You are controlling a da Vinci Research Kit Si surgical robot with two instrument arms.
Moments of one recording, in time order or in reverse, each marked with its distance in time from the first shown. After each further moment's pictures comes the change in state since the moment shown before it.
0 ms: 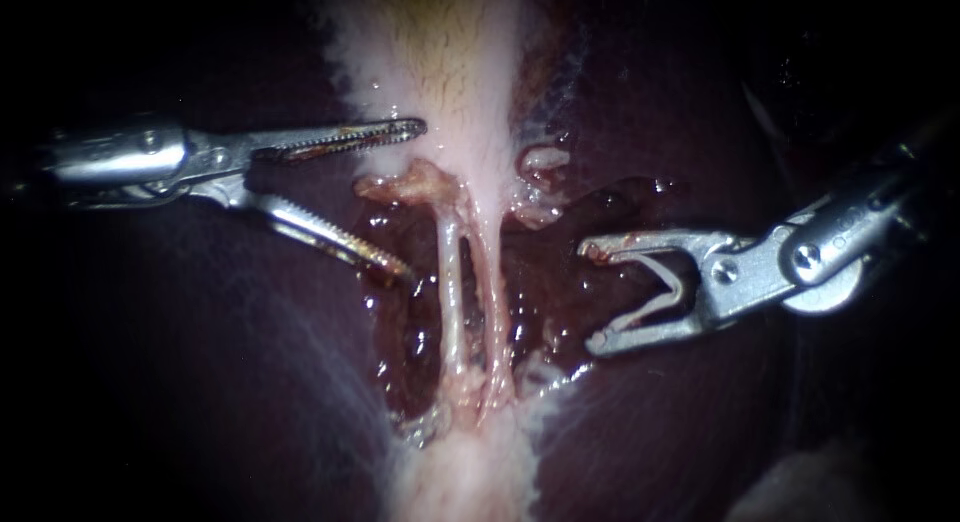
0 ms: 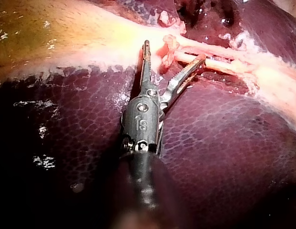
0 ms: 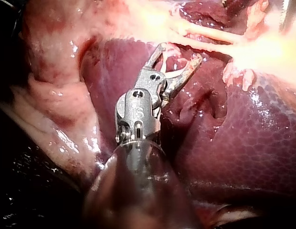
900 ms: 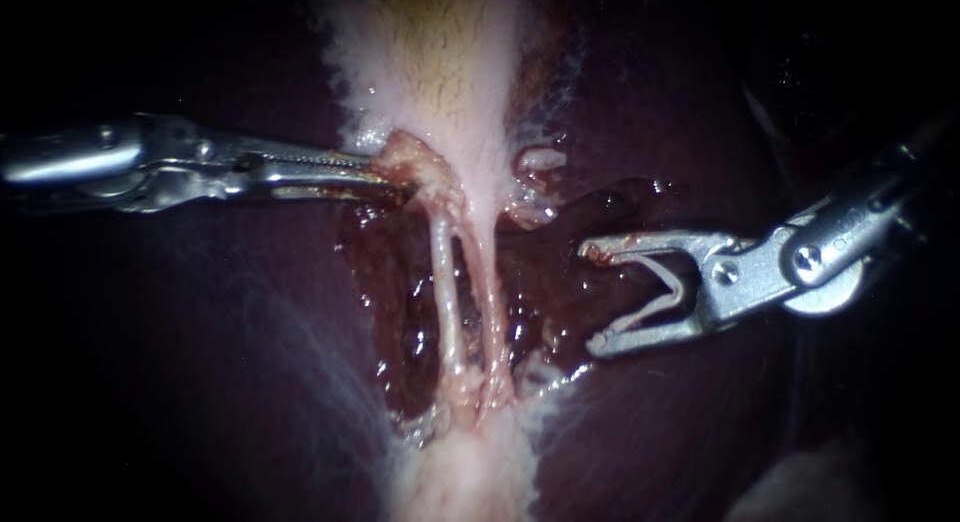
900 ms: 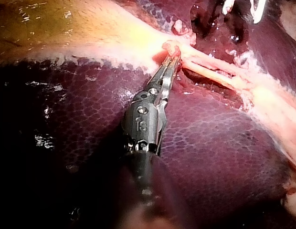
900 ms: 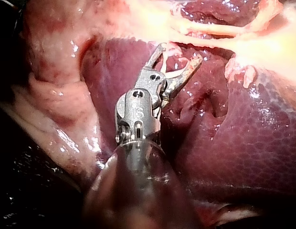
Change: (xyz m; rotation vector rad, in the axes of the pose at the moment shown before) right arm 0.000 0.000 0.000 0.001 0.000 -0.001; left arm 0.004 0.003 -0.006 0.036 -0.073 -0.171
